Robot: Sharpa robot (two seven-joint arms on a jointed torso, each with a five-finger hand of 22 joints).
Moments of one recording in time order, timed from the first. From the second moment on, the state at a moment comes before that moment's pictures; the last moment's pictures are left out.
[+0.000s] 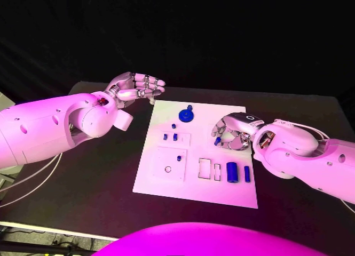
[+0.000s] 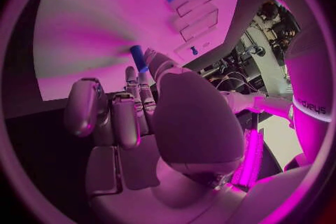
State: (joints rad) left arm 1.20 -0.96 -0.01 1.48 -0.18 -0.11 0.31; left_hand 1.48 -0.22 0.65 0.00 0.25 0.90 0.20 0.24 0.28 0.99 0.13 0.36 0.16 1.01 0.05 1.04 0.41 0.17 0.79 0.15 1.07 0.88; right arm 1.18 -0.81 -0.12 1.65 -1.60 -0.25 -0.23; right_hand 1.47 -0.22 0.34 0.19 0.17 1.01 0.10 0.14 0.32 1.07 0.08 0.25 0.07 1.47 0.00 1.42 1.25 0.07 1.46 0.10 1.15 1.31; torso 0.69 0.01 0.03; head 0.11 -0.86
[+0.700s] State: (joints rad) left arm 1.20 -0.96 -0.01 1.48 -0.18 -0.11 0.31; left_hand 1.48 -0.22 0.65 0.00 0.25 0.90 0.20 0.24 0.28 0.99 0.13 0.37 0.16 1.01 0.05 1.04 0.41 0.17 0.79 0.15 1.07 0.88; right arm 1.18 -0.80 -0.13 1.64 -1.63 -0.25 -0.24; right_hand 1.47 -0.23 0.56 0.15 0.16 1.10 0.11 0.19 0.36 1.21 0.08 0.21 0.08 1.46 -0.03 1.43 1.27 0.07 1.47 0.07 1.25 1.31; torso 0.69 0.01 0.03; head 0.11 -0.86
